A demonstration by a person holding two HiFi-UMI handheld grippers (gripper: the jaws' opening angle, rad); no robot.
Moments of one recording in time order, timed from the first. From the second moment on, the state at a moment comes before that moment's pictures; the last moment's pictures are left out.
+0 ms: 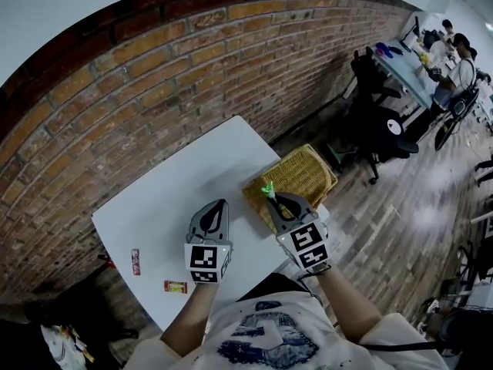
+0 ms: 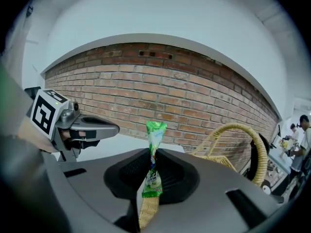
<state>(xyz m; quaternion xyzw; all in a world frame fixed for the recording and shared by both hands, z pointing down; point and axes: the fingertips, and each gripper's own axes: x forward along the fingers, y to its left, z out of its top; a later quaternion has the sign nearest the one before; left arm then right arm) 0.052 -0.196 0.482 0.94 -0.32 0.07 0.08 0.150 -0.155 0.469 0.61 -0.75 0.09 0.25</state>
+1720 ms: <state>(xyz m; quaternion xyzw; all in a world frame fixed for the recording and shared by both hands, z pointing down) 0.126 -0.200 0.504 0.96 -0.23 0.08 0.12 0.227 -0.164 0.531 0.66 -0.62 0.21 0.37</state>
